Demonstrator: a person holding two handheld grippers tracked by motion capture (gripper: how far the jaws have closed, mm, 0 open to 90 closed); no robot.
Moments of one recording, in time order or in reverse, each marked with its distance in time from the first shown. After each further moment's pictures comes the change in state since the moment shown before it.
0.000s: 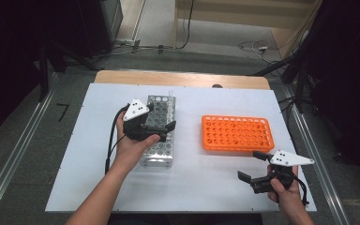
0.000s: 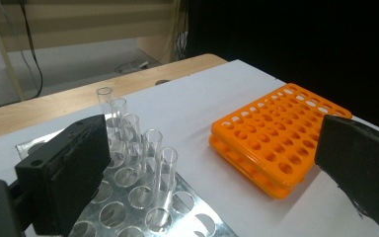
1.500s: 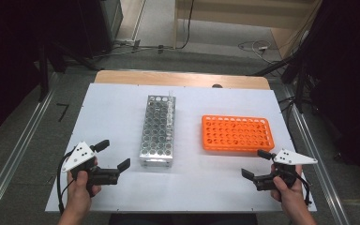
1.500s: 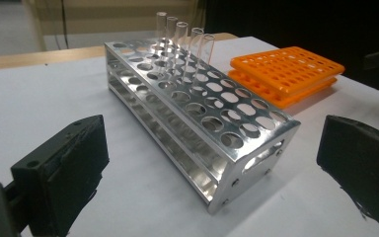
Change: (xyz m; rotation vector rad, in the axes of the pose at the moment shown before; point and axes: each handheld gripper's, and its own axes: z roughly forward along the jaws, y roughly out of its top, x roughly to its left) left arm 0.025 -0.093 -0.127 -0.030 0.034 -0.060; right arm -0.013 -0.006 -0.003 -0.001 -0.048 0.019
